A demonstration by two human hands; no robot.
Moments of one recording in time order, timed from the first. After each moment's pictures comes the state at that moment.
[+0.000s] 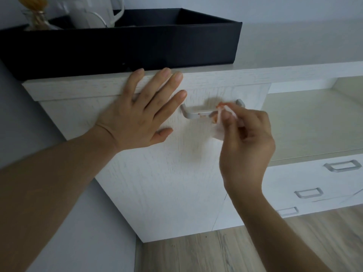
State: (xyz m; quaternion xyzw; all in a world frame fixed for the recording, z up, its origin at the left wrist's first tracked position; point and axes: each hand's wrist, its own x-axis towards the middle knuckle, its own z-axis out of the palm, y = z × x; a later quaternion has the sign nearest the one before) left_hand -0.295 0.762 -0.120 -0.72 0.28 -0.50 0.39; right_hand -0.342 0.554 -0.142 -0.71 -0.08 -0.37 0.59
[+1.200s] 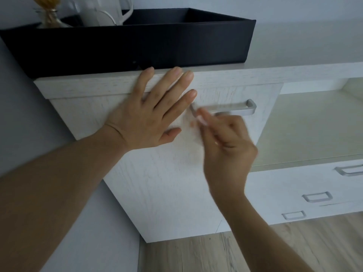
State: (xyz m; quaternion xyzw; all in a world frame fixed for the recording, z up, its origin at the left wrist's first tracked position) left_hand -0.295 0.760 -0.123 -0.72 0.28 -0.50 0.38; right_hand -0.341 0.583 -0.155 -0.69 -0.15 -0.41 0.57
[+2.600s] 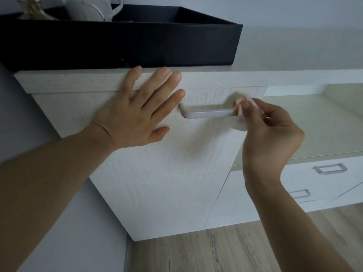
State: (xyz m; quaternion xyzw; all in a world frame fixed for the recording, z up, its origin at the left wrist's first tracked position) left_hand -0.296 0.761 -0.124 -0.72 0.27 -0.50 0.39; right_hand -0.326 0.526 -0.125 -0.65 0.07 -0.37 0.66
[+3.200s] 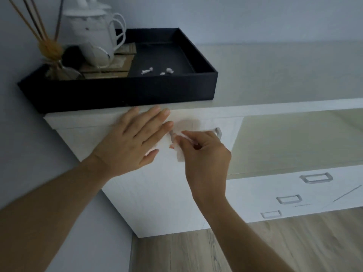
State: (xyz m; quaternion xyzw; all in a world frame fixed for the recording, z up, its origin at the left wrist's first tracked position) left_hand -0.326 0.755 -0.113 -0.81 0.27 -0.40 0.33; right_hand -0.356 0.565 -0.096 -0.79 -0.06 -0.21 0.57
